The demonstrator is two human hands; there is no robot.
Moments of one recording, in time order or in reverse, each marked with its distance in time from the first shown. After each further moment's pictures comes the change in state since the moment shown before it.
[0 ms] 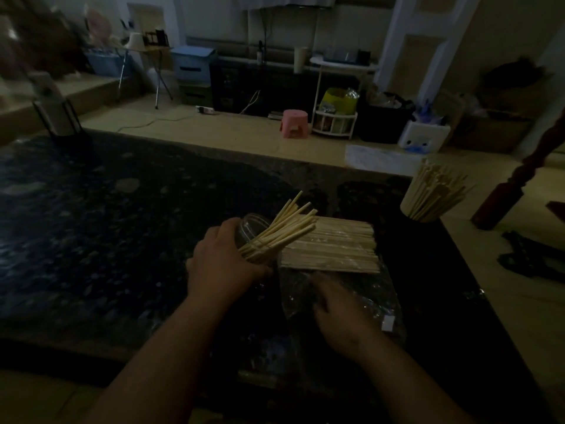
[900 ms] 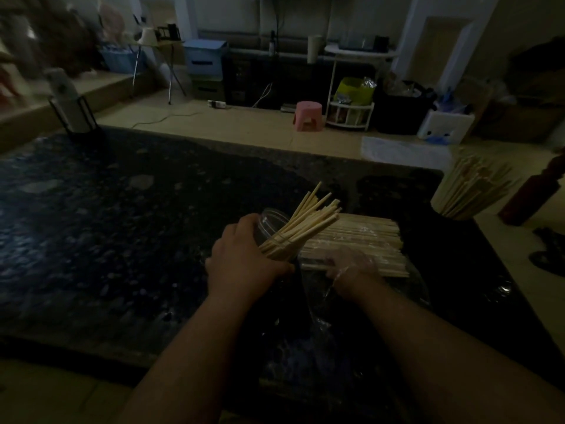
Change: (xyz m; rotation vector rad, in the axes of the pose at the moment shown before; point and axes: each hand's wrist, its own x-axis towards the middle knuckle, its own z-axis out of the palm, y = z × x) left_hand 0.011 -0.002 0.004 -0.066 -0.017 -0.017; right_hand 0.114 0.027 0.009 -0.453 -0.140 0.223
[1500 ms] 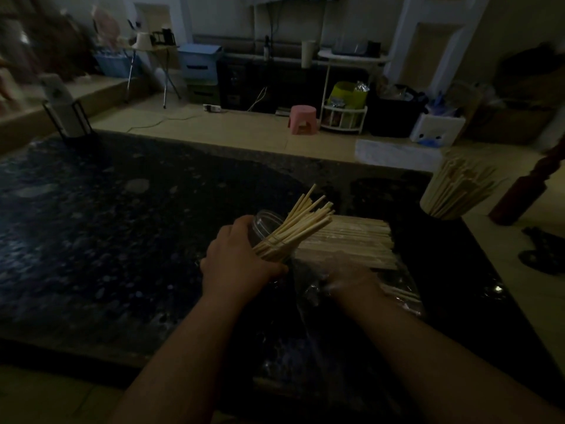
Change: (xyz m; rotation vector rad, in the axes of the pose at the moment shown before) left_hand -0.004 0.002 -0.004 -0.011 -0.004 0.025; right_hand -0.043 -0.003 -0.006 0.061 0.076 -0.049
